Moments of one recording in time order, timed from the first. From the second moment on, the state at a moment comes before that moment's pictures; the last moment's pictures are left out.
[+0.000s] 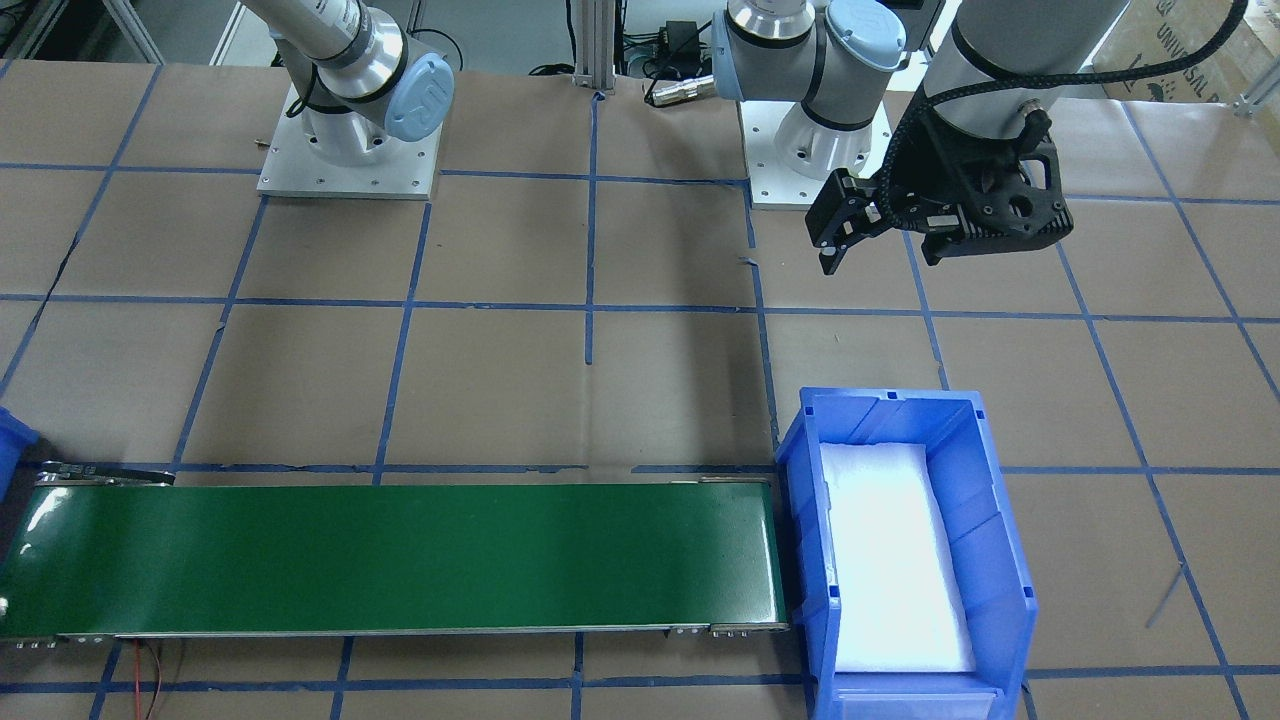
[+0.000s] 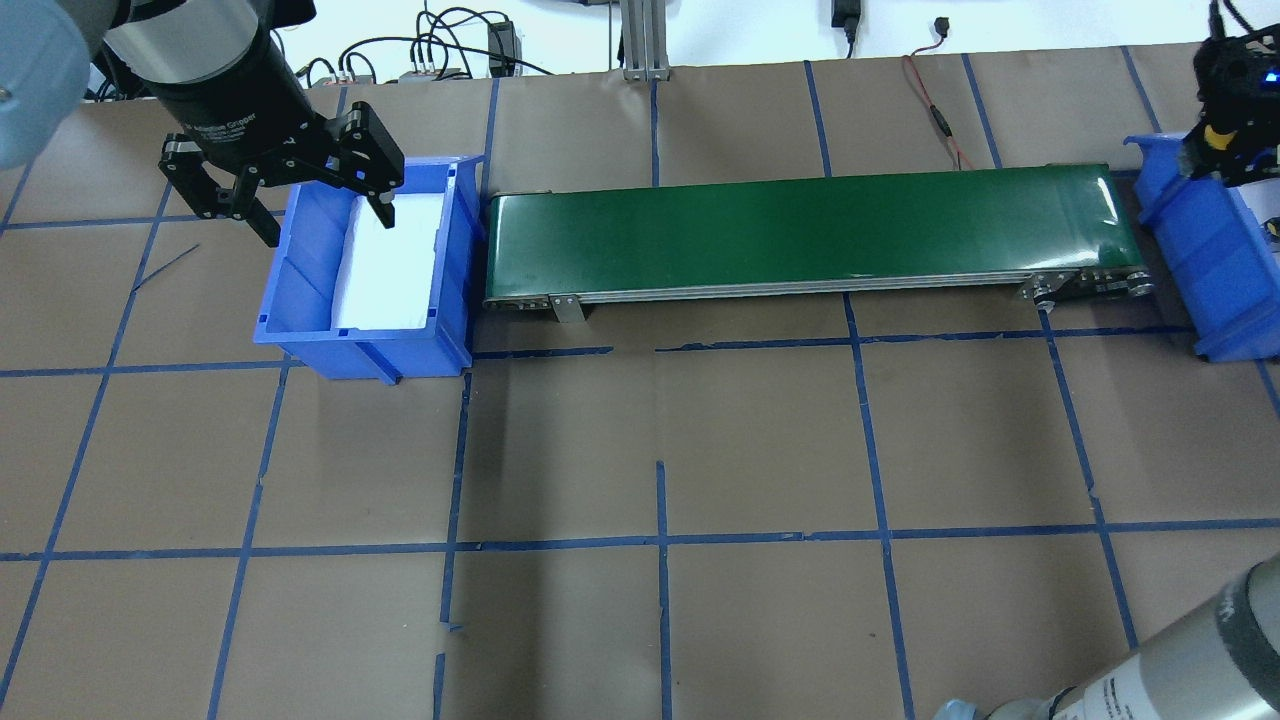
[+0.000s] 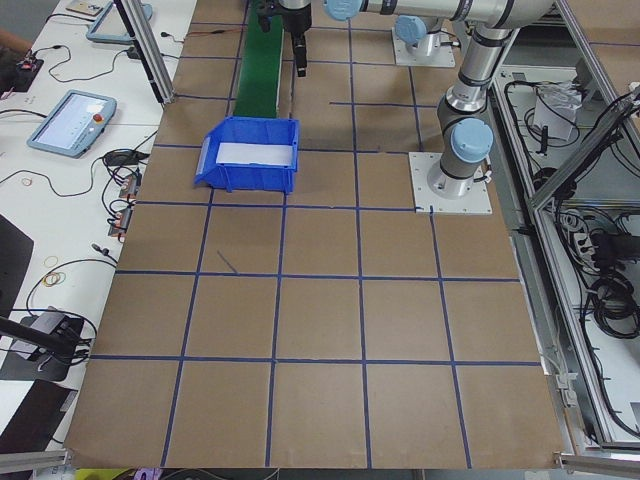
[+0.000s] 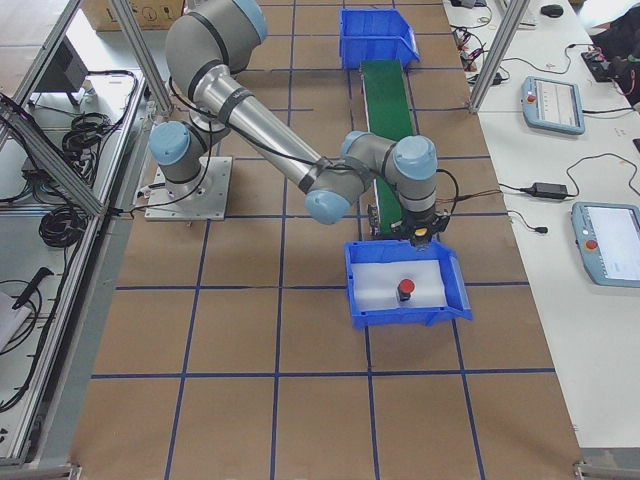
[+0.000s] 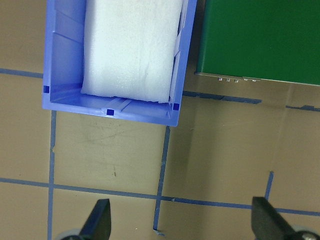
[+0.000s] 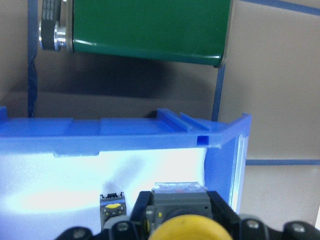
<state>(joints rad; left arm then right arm) -1.56 -1.62 -1.46 -1.67 1.56 -0.12 0.90 -1.07 1.39 -2.12 -1.42 -2.33</state>
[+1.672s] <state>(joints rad) -1.56 -1.62 -1.46 -1.67 1.56 -0.12 0.81 -0.95 1.42 -2.06 -1.33 -2.43</state>
